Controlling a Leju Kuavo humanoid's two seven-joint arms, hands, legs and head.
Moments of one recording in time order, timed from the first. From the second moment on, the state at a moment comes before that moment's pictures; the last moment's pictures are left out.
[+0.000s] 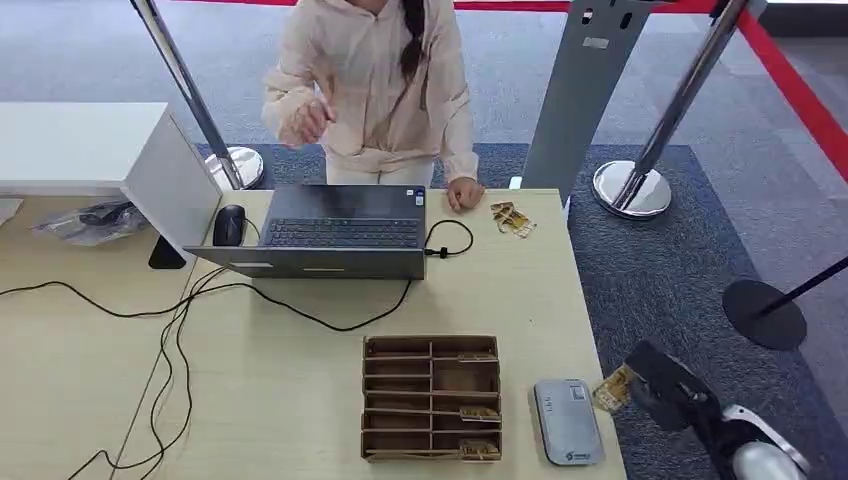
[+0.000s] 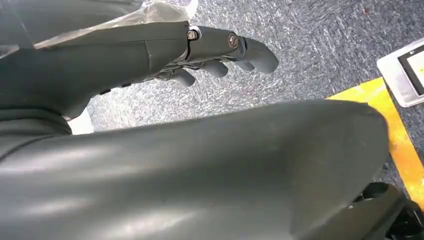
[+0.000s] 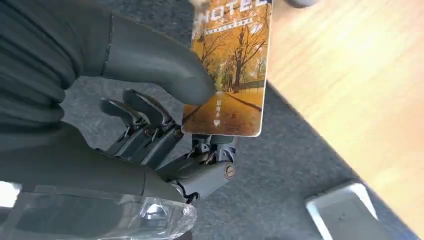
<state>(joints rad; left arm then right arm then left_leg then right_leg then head) -0.11 0.05 -0.81 -0.22 0.46 0.14 0.15 0.10 -0.73 0.28 -1.40 0.03 0.09 0.17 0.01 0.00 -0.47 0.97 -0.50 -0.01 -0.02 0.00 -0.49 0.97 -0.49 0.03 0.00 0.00</state>
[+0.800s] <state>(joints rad) -0.11 0.05 -0.82 -0.22 0.49 0.15 0.15 0.09 -0.70 0.09 -1.68 -0.06 0.14 0.16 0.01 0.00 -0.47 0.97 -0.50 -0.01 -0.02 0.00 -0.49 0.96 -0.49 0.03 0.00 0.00</state>
